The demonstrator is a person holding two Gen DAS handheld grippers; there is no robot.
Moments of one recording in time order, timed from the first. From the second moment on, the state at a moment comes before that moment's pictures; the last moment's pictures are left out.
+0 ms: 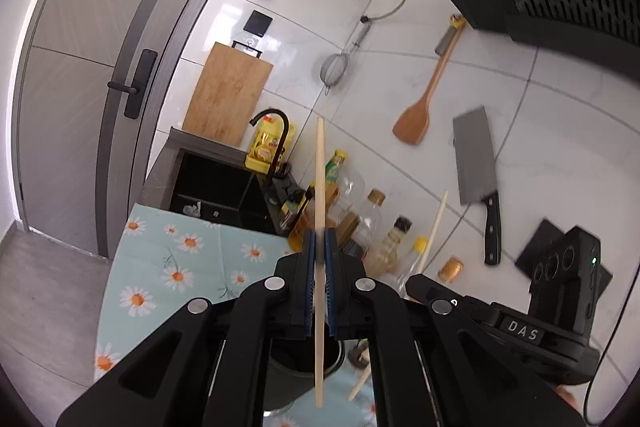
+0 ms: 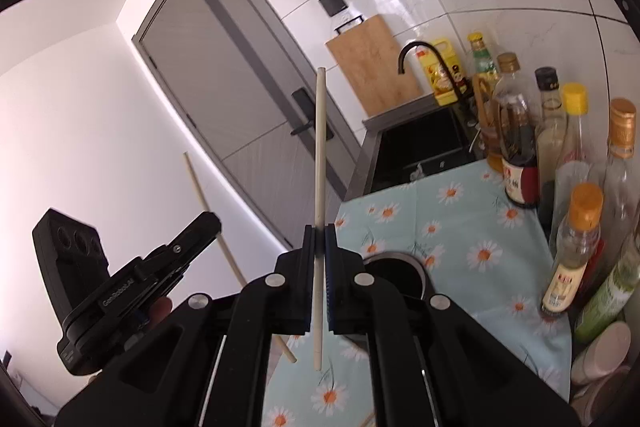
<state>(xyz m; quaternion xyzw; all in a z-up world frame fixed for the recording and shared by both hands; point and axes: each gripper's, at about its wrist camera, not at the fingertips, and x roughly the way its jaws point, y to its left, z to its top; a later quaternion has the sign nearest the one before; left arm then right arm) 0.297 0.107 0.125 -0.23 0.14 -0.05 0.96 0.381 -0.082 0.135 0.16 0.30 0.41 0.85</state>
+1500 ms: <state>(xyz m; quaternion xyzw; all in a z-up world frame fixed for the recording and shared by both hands) 0.322 0.115 0.087 -0.23 0.21 -0.02 0.95 0.410 -0.072 0.110 0.17 0.27 0.36 0.88</state>
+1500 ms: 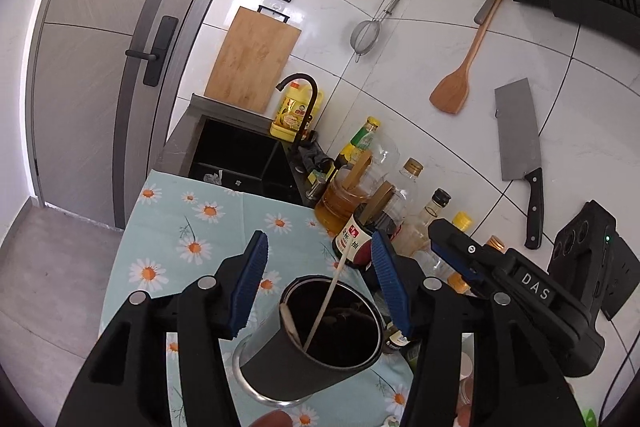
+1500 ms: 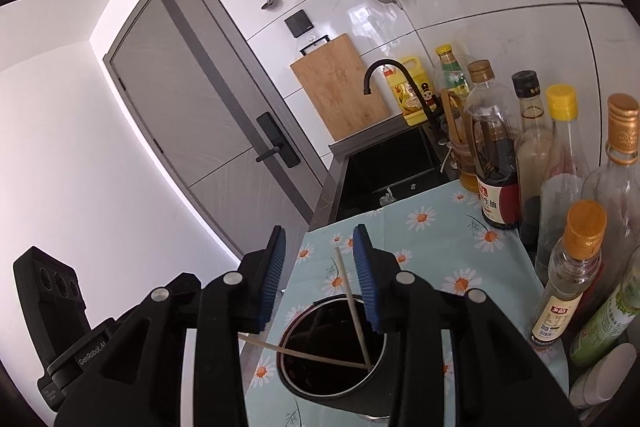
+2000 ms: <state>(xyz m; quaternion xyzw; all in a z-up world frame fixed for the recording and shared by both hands) 0.253 0.113 0.103 -0.11 0.25 -0.08 0.96 0.347 -0.084 0.132 0.13 0.31 0.38 0.86</state>
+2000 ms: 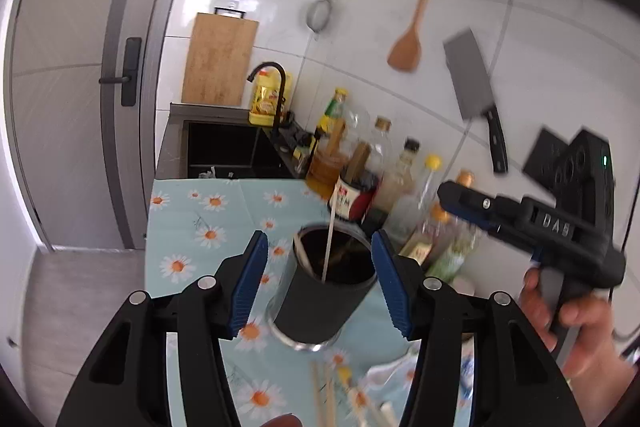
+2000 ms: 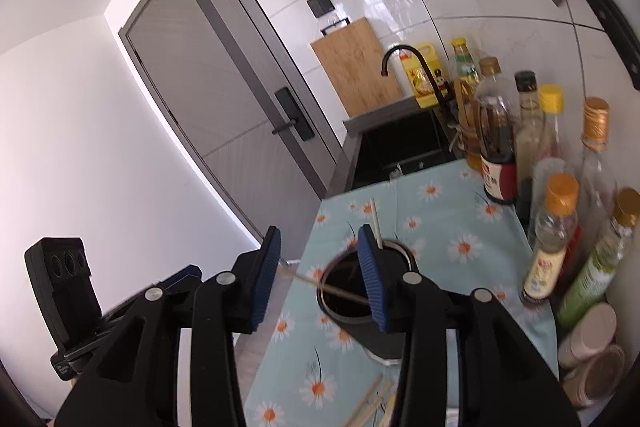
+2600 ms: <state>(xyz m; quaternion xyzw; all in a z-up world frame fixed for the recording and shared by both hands) 0.166 0.078 0.036 0.03 0.40 -0.22 0.89 0.245 -0.143 0.074 0.05 0.42 0.32 0.85</state>
